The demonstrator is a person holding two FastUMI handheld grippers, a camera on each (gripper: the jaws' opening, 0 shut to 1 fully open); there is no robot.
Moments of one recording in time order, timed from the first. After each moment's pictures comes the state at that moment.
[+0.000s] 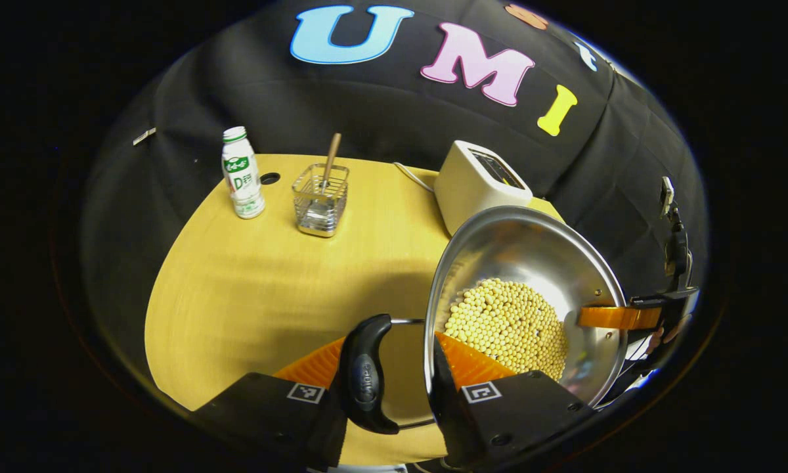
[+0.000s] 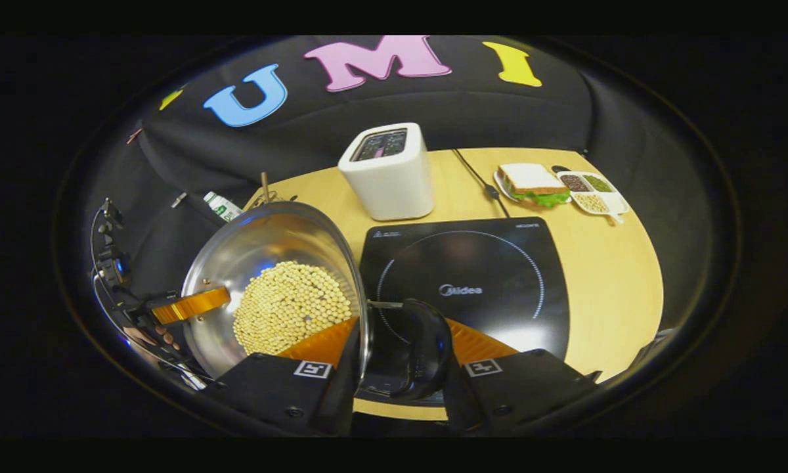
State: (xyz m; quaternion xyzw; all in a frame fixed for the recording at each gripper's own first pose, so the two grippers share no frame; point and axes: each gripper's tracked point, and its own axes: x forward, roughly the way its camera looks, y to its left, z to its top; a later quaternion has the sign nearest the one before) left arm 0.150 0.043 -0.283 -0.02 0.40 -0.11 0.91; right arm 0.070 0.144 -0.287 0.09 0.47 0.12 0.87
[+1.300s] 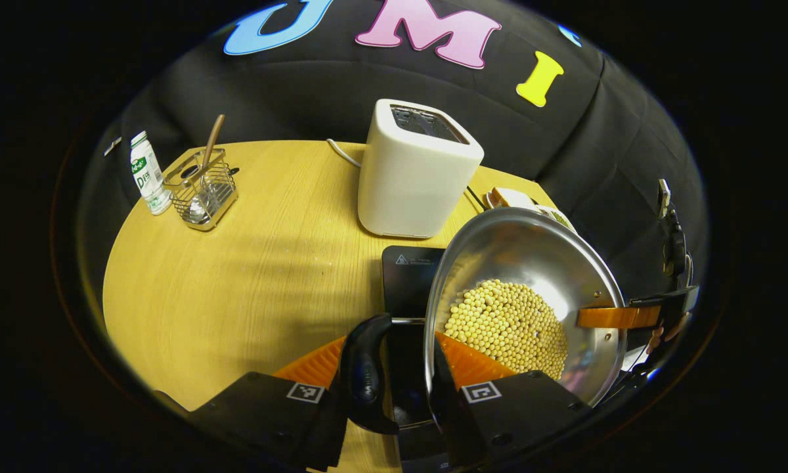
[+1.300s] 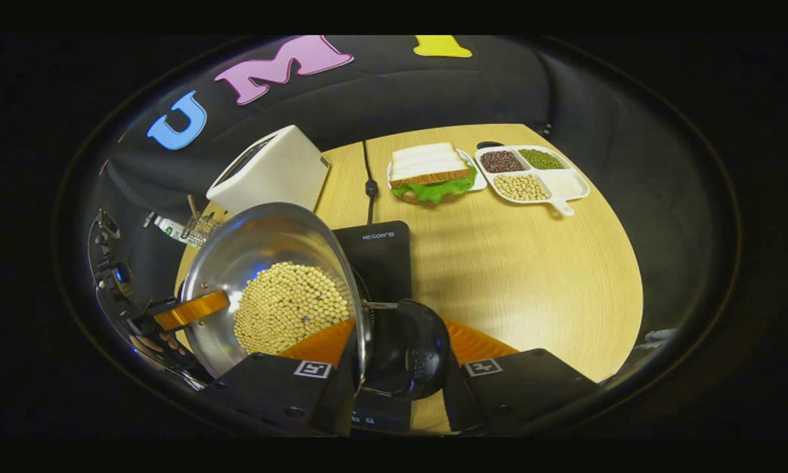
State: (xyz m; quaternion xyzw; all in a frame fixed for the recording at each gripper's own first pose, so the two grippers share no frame) left arm 0.199 -0.137 -0.350 -0.02 0.43 -0.12 0.90; right arm 0.132 -0.018 -0.358 0.11 0.51 0.09 0.85
